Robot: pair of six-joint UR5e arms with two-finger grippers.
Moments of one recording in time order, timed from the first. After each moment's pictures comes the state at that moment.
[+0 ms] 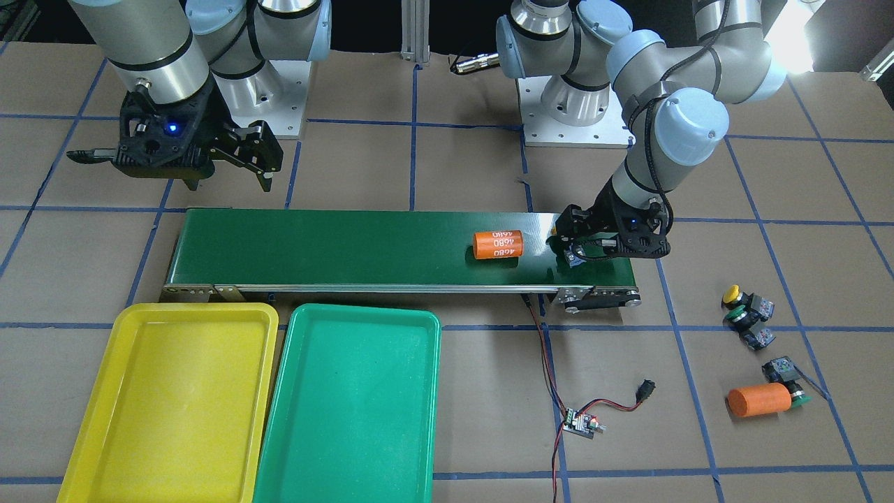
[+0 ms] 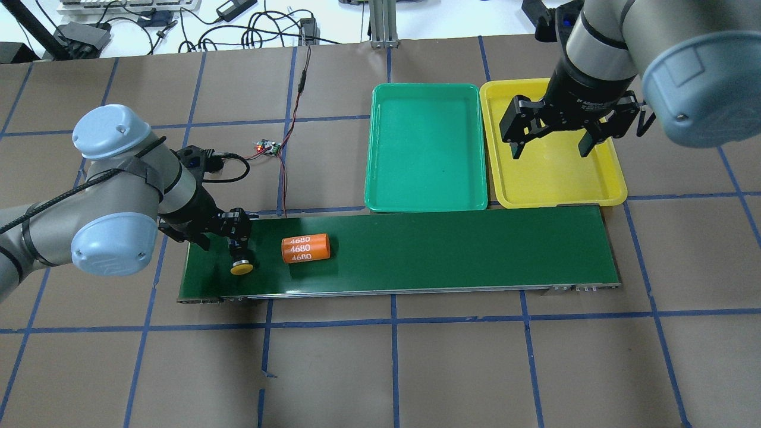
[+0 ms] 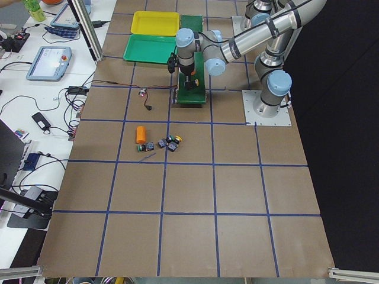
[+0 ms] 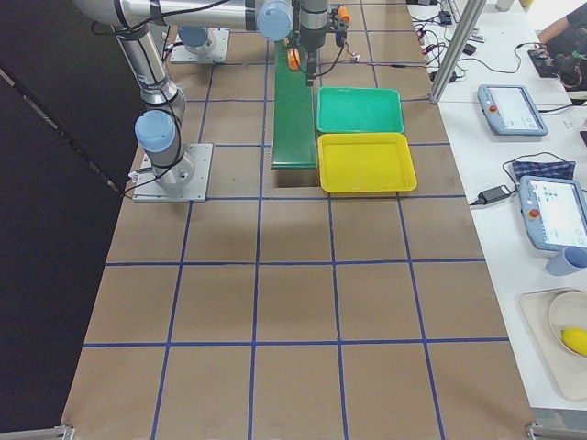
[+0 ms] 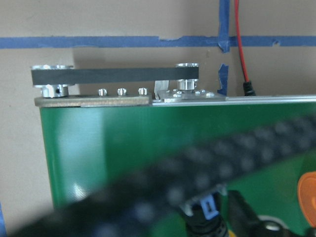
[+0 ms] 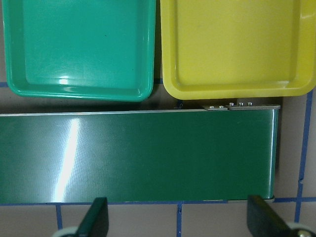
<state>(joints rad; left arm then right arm) -1.40 -1.61 -2.06 -1.09 1.52 0.16 1.60 -1.59 1.67 -1.63 -1.55 0.03</state>
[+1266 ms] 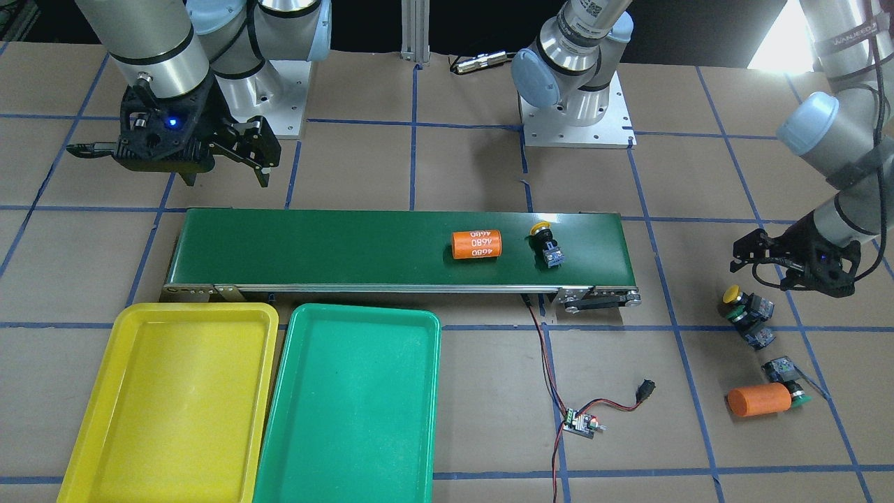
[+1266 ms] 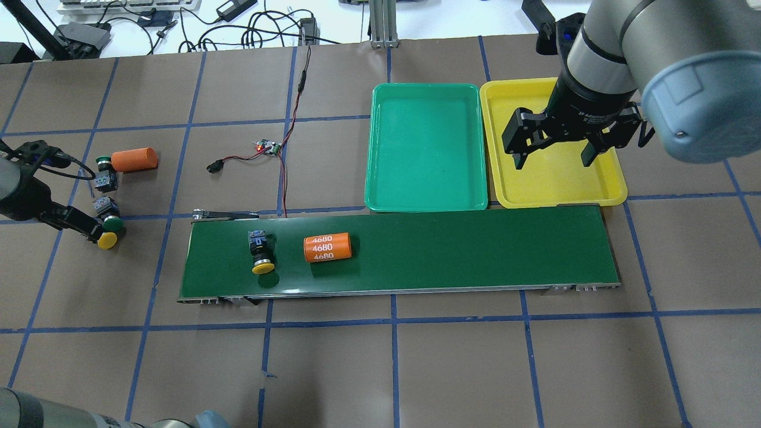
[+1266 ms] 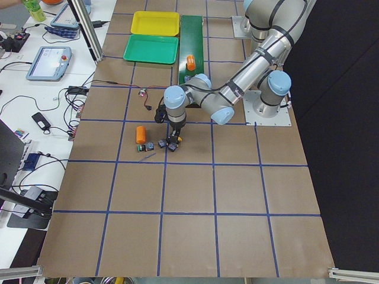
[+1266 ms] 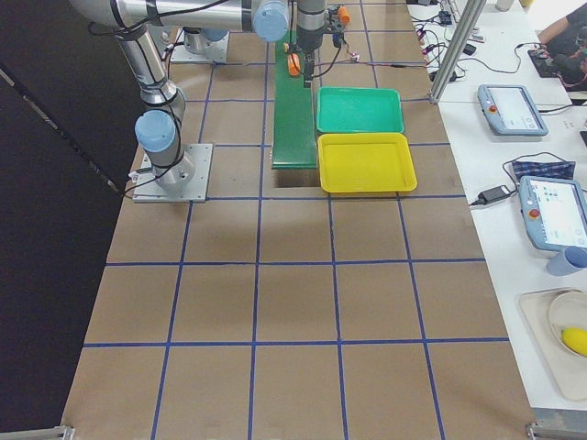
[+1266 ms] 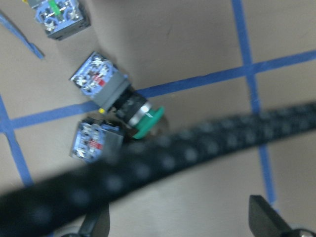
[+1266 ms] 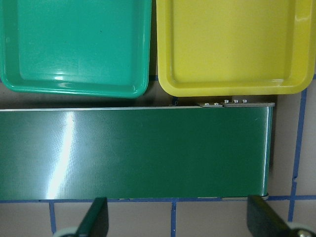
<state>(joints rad) -0.87 -1.88 -1.89 -0.99 1.55 1.15 1.59 -1.60 1.68 -1.63 -1.57 0.02</state>
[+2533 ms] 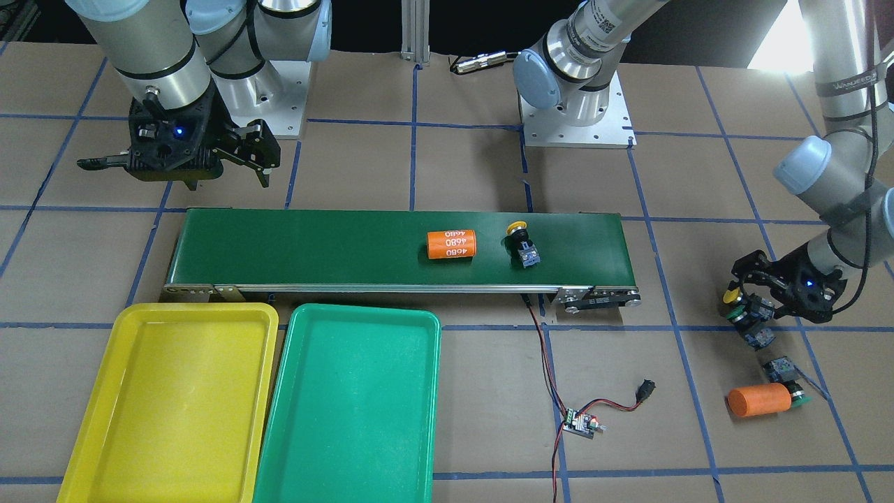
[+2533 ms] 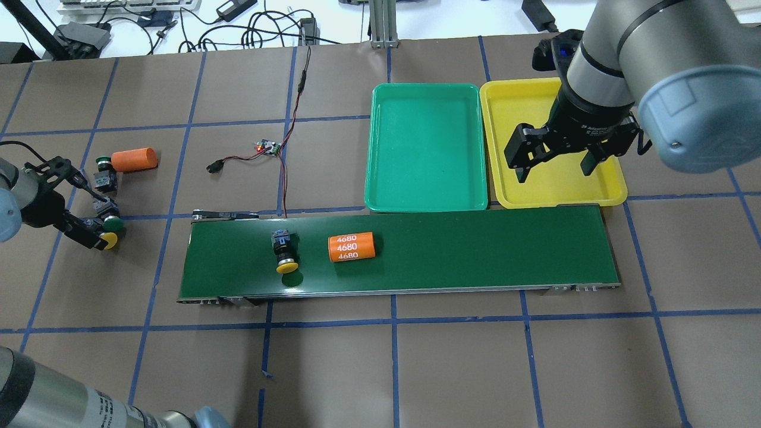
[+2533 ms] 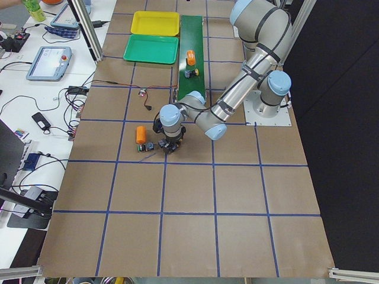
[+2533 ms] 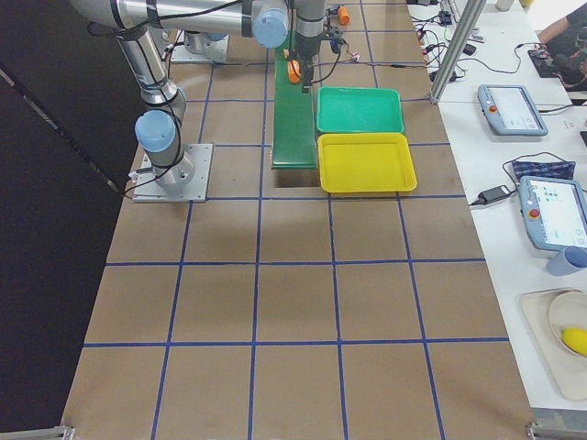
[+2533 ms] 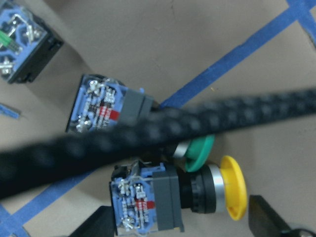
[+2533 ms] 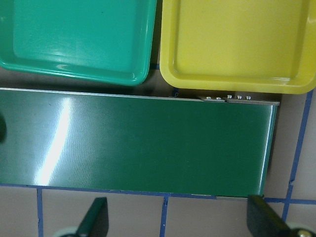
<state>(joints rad) -0.86 -2.01 -1.86 -0.90 1.54 1.33 1.58 -1.60 1.71 -1.64 -1.57 -0.06</state>
